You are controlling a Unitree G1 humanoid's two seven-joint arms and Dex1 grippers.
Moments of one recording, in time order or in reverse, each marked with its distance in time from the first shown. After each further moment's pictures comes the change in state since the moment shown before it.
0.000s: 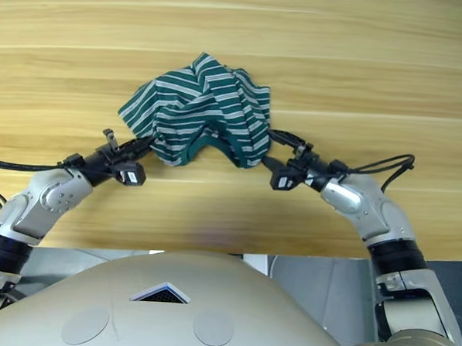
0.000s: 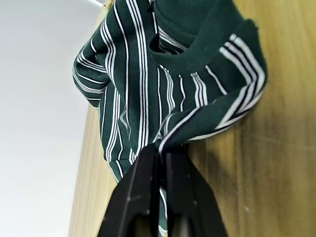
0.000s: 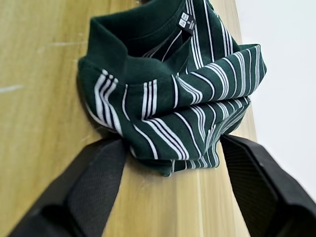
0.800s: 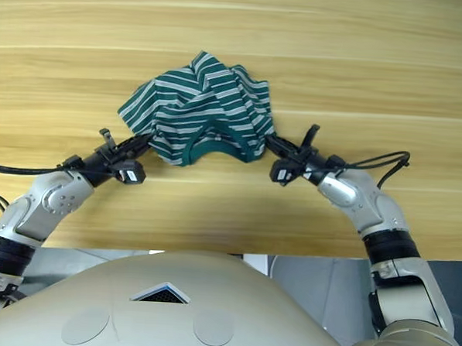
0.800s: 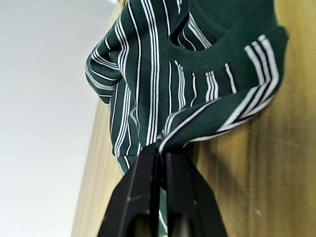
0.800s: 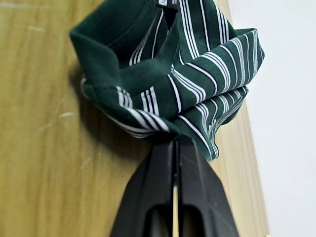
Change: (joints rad) left arm 0.028 -0.011 0.014 0.005 0.000 0.011 0.068; right arm -0.072 0.034 0.026 0.128 -0.028 -0.029 -0.082
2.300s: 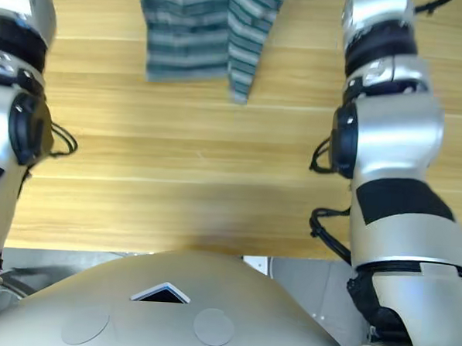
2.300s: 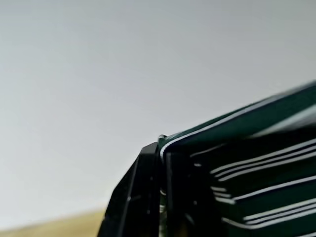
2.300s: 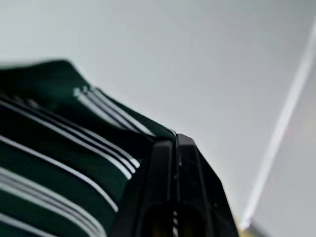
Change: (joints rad) left arm -1.452 -0.307 0.210 1.258 -0.719 -0.108 0.307; right arm -1.270 0.392 -0.223 0.924 0.488 0.220 -0.574
